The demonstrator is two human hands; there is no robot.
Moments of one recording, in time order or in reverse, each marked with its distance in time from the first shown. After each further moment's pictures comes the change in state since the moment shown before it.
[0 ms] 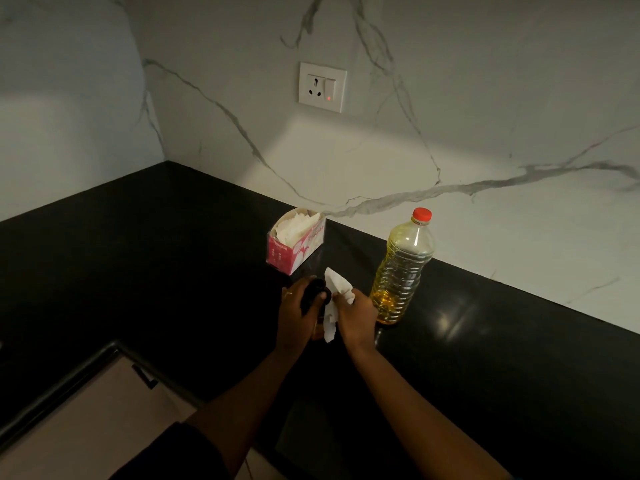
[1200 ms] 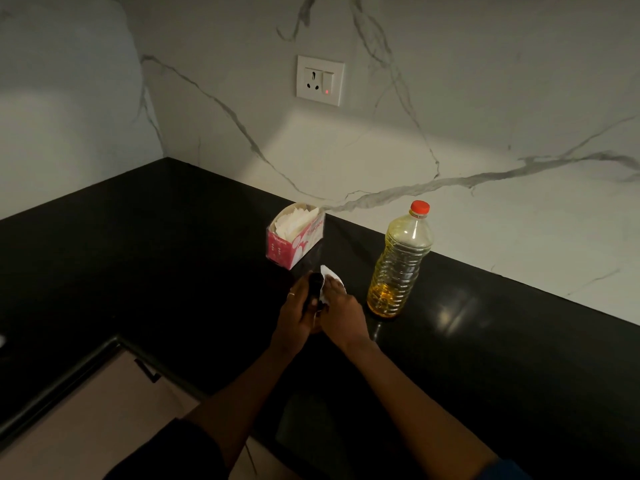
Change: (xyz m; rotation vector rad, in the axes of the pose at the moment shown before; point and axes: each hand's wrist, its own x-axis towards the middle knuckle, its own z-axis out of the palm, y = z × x) left_hand -0.012 -0.009 -0.010 0.160 -0.229 0.052; right_hand -0.005 0.002 0.000 -0.577 -0.353 -0.367
